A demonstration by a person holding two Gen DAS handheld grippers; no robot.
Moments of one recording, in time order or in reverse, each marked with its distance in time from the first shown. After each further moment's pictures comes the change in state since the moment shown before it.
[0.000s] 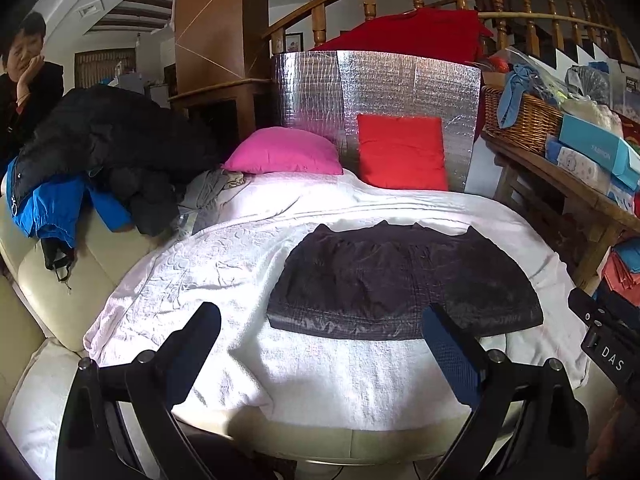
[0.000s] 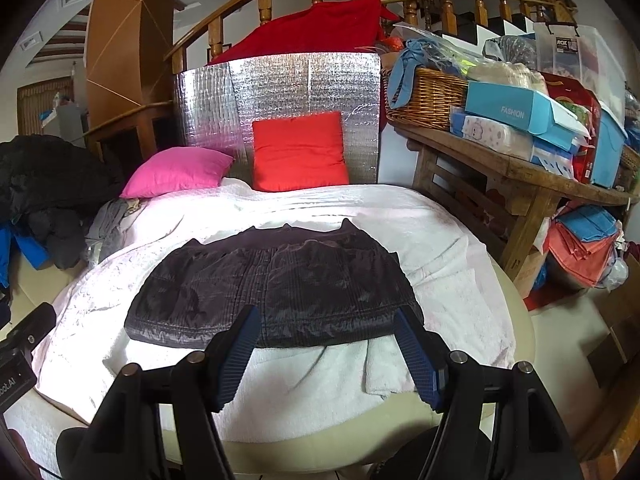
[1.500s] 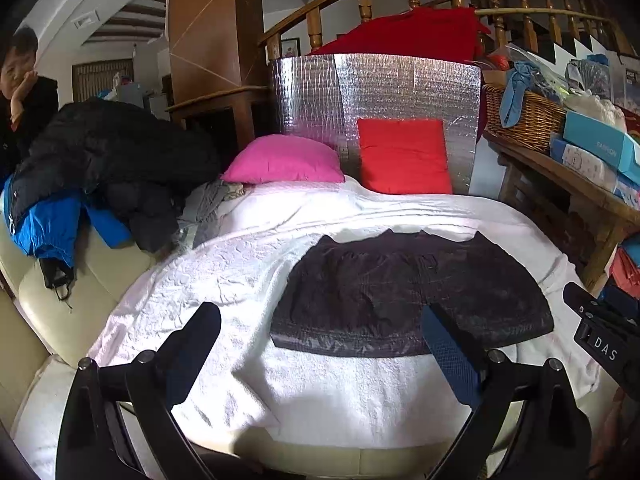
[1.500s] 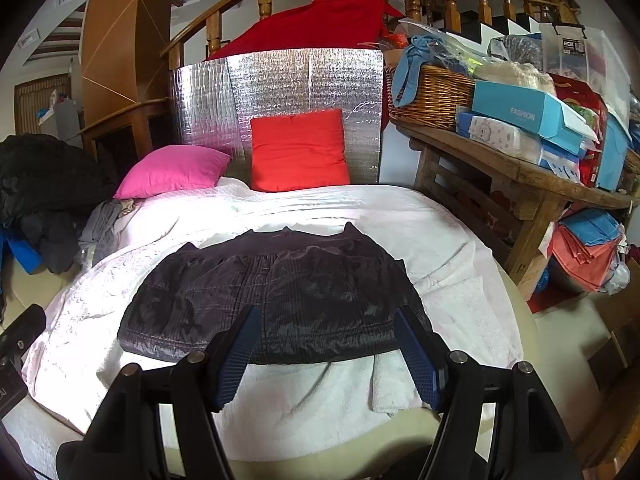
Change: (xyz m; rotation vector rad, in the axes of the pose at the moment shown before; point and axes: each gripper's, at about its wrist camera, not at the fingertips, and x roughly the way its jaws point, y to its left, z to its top) left arm 0.016 -0.005 0.015 0.038 -0.033 0.024; right arm 0.030 0.013 0.017 -0.006 0.012 -0.007
